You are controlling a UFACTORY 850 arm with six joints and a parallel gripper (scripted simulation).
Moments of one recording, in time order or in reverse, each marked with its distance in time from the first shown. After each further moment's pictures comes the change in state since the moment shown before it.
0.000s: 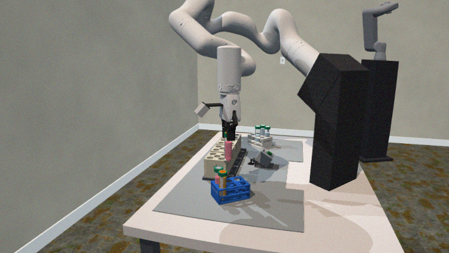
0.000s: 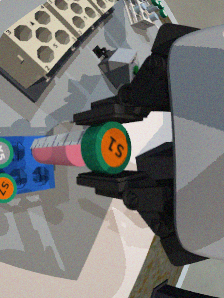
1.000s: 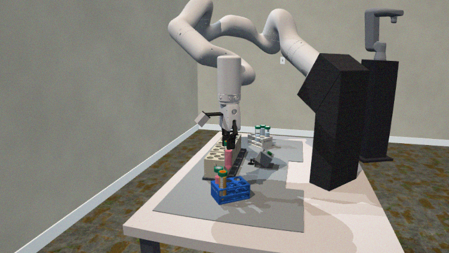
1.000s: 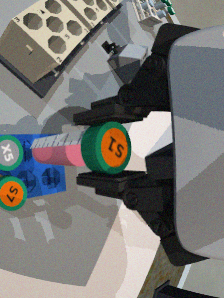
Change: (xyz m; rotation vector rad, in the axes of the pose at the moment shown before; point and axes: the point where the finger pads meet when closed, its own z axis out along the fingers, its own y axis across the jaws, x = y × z) arm 0.000 0.000 0.034 0.000 0.000 0.000
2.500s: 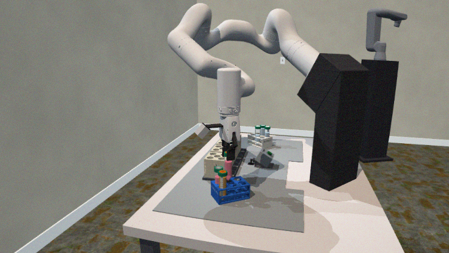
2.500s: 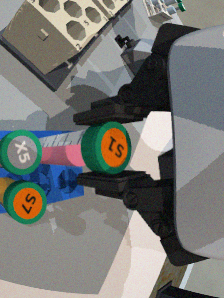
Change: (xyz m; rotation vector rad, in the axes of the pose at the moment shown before) arm 0.000 0.000 0.043 0.000 0.000 0.000
